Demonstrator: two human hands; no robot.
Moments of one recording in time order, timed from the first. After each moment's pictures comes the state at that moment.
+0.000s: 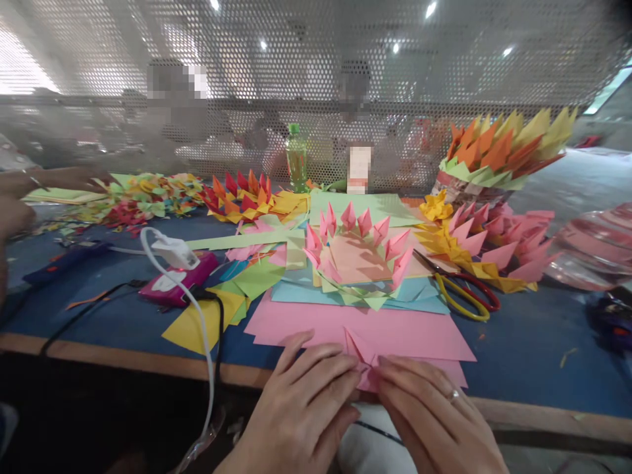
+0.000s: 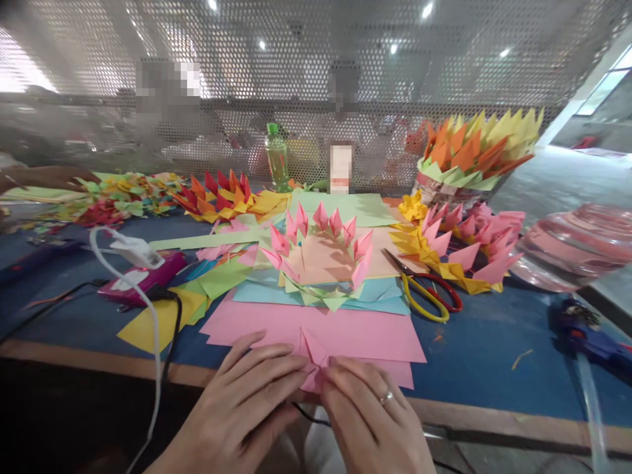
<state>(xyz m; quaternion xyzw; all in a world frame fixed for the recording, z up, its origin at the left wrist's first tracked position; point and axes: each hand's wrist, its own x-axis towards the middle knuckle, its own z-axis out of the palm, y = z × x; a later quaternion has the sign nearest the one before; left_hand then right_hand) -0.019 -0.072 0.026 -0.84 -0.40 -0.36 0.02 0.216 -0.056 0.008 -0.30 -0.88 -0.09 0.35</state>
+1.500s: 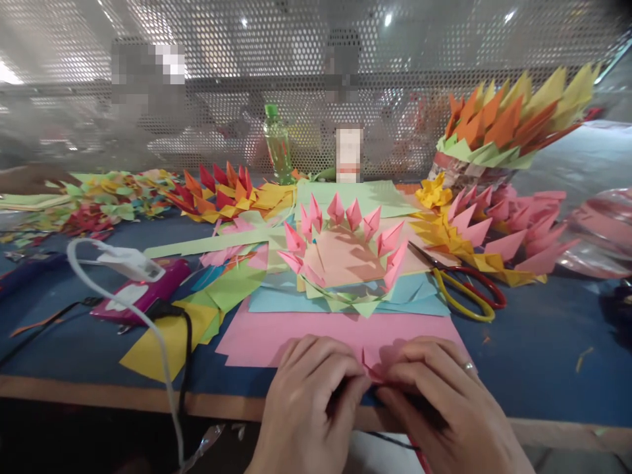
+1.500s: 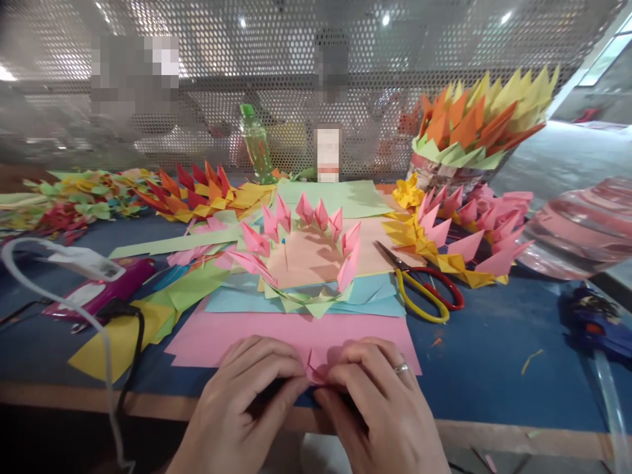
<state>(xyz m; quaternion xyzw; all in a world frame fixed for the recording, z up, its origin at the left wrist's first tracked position) 0.017 -0.049 0.023 -0.75 -0.50 -0.40 -0.19 0.224 -0.036 0.018 -0.41 -0.85 0.07 0.34</state>
